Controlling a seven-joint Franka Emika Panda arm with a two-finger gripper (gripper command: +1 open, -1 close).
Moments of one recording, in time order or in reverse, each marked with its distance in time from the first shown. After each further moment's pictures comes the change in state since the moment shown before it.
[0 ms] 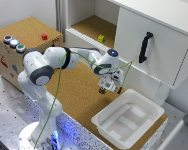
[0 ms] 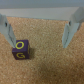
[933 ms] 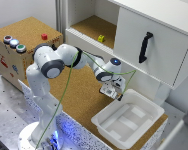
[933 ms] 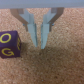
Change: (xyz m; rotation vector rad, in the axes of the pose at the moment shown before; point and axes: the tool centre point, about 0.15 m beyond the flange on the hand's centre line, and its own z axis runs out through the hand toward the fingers) arm 0.022 0.004 0.057 0.001 0.000 0.044
